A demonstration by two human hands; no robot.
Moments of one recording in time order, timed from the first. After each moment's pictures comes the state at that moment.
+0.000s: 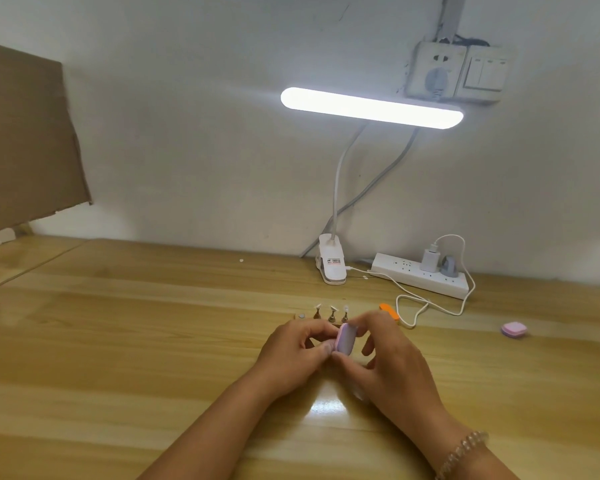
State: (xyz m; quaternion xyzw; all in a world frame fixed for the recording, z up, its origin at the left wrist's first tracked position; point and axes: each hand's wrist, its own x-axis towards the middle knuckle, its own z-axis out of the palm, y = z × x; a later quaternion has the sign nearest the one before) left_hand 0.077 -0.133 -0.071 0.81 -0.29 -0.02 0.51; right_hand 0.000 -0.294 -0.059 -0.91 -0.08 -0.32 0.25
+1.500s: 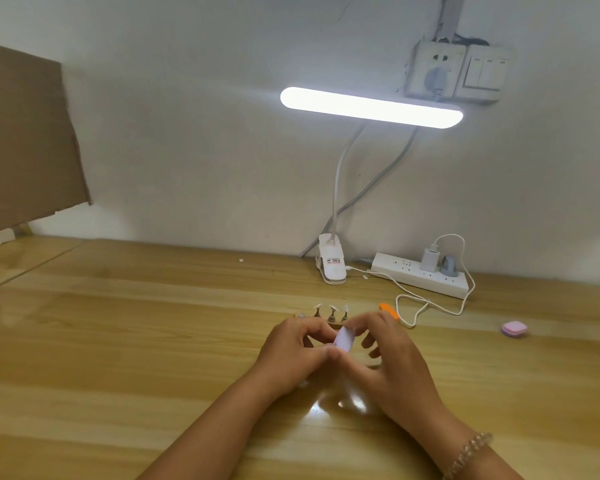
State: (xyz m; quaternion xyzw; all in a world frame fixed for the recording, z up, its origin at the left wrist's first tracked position) left_hand 0.072 -0.134 -0.066 0.80 -0.26 -0.01 0.54; right_hand 0.006 -0.300 -0.064 -0.90 -0.09 -0.30 0.31
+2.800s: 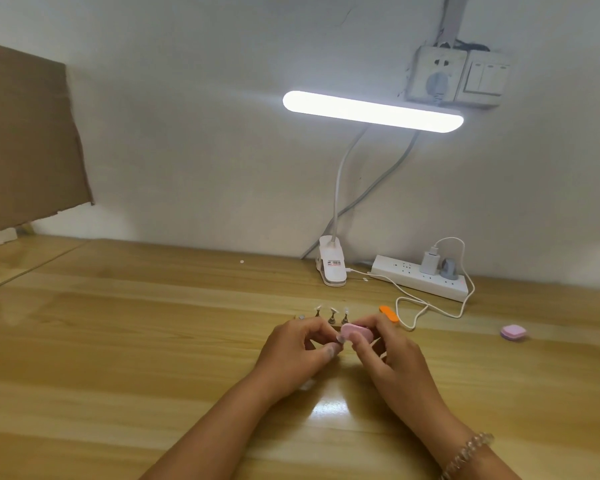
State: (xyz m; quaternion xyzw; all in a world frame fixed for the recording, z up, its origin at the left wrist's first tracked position) left_hand 0.071 -0.135 -0.068 0.81 -0.26 0.01 0.53; right_hand 0.003 -0.298 -0.056 -0.88 -0.05 -0.27 0.39
